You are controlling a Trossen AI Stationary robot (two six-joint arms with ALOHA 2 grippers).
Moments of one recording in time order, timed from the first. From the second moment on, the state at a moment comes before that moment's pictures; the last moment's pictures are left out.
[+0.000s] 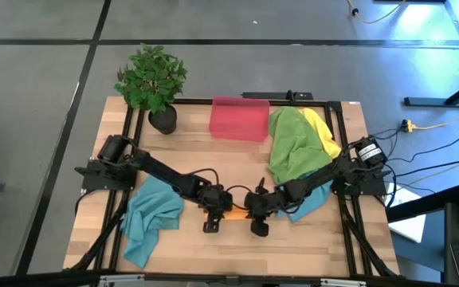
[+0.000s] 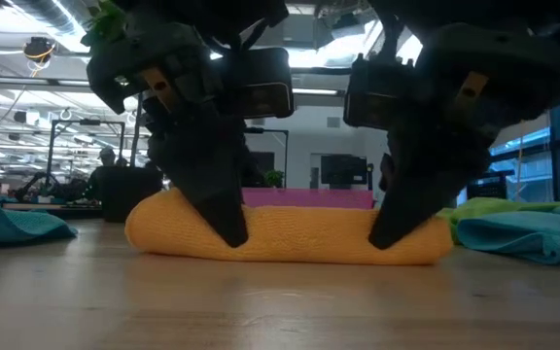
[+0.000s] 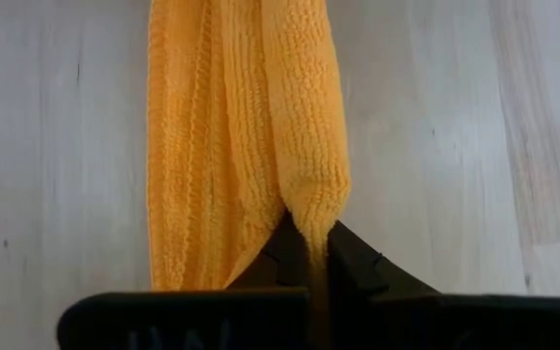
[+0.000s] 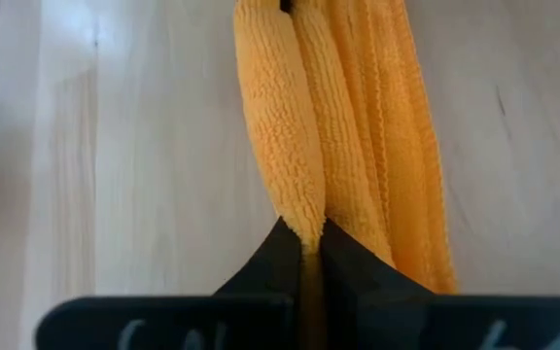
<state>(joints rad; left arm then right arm) -0.29 1.94 1.10 -0.23 0.11 -0.33 0.38 1.85 0.89 0.04 0.00 0.62</state>
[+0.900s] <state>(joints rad) -0.28 1.81 0.79 0.18 0.07 -0.40 0.28 1.86 0.83 0.16 -0.11 0.70</state>
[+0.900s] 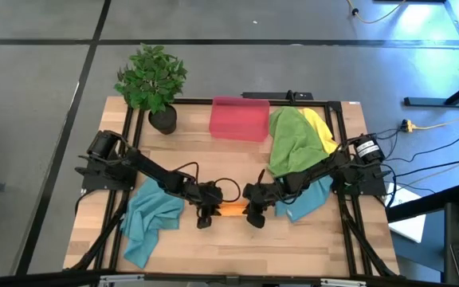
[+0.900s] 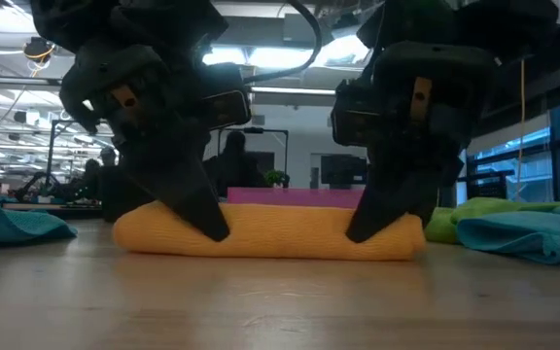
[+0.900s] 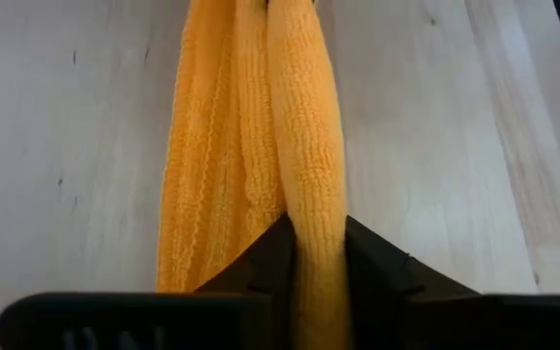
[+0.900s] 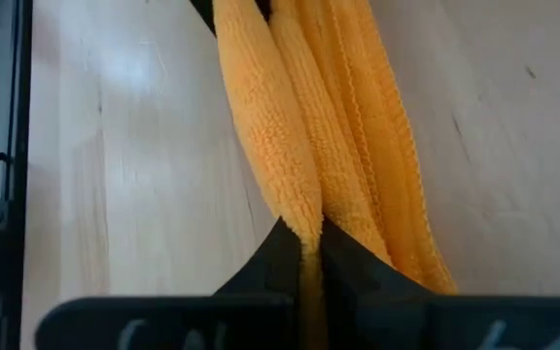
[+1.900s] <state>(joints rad) -0.47 1.63 0.81 0.19 -0.33 -0.07 0.24 1.86 0.83 0.12 -0.19 0.73</state>
